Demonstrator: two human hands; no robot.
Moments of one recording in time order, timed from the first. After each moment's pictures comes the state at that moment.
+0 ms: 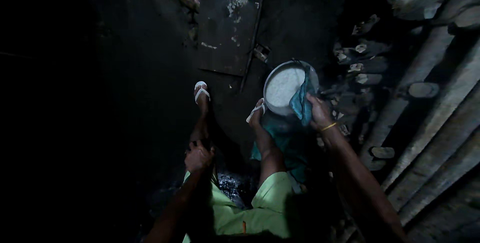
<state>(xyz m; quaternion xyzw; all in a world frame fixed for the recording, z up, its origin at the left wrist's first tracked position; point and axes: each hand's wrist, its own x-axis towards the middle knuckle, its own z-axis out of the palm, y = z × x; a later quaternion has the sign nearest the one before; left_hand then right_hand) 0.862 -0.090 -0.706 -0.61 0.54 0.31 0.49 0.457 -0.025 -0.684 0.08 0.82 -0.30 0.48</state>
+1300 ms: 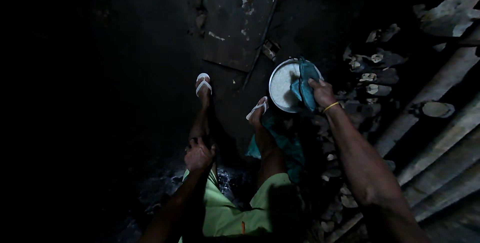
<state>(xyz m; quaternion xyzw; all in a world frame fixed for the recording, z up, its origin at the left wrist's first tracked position) 0.871 -0.087 -0.714 -0.62 0.53 0.33 0.48 0.427 -0.090 -0.732 -0.04 0.87 -0.11 0.48</state>
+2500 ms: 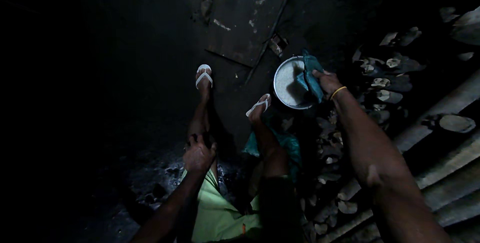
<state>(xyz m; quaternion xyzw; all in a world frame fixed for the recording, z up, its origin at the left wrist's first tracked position) 0.868 -0.085 -0.711 -0.63 0.51 0.35 0.47 0.398 -0.108 -0.796 -0.02 0.86 -0.04 0.51</state>
